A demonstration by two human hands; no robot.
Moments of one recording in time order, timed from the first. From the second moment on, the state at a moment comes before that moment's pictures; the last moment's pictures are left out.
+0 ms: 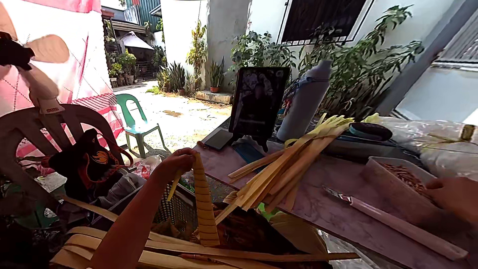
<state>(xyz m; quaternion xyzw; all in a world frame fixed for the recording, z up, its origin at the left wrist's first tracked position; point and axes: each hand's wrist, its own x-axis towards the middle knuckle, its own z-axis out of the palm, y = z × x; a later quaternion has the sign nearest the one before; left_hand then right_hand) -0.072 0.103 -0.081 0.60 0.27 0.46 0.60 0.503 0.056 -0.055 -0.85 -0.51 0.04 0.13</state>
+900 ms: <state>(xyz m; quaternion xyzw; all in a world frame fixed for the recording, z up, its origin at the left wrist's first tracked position) 0.005 0.030 -0.056 0.49 0.21 0.48 0.70 0.470 0.036 -0.044 -0.79 -0.48 -0.05 0.39</state>
